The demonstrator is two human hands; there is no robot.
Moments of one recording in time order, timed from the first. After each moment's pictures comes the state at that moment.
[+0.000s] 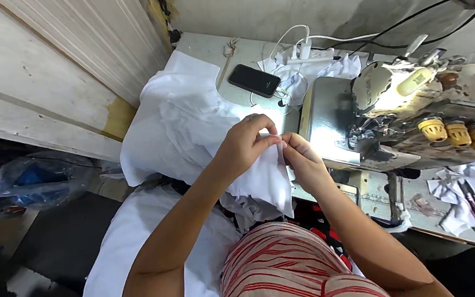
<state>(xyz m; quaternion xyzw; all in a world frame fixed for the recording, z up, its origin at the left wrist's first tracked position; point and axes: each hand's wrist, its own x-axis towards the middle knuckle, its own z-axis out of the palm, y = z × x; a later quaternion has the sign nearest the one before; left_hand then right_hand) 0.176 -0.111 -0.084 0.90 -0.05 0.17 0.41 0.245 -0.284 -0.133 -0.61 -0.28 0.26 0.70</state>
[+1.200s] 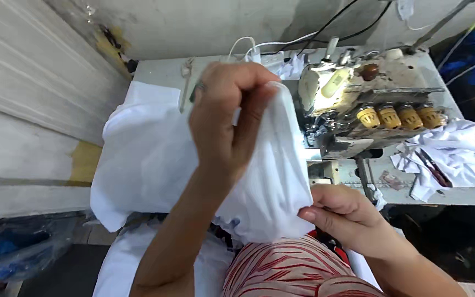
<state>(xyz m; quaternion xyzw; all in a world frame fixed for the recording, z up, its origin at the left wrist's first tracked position) 0.239 -0.159 -0.015 0.78 -0.20 0.44 0.40 0.223 -0.384 -0.082 -0.55 -0.45 0.17 0.68</state>
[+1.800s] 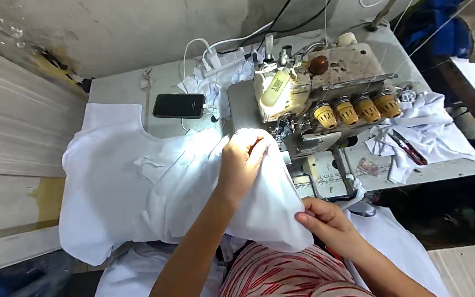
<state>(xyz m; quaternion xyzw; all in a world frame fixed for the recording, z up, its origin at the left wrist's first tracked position) 0.266 -0.225 -0.119 0.86 -0.08 0.18 0.47 0.201 -0.443 -0.166 -0.61 -0.25 0.18 0.73</state>
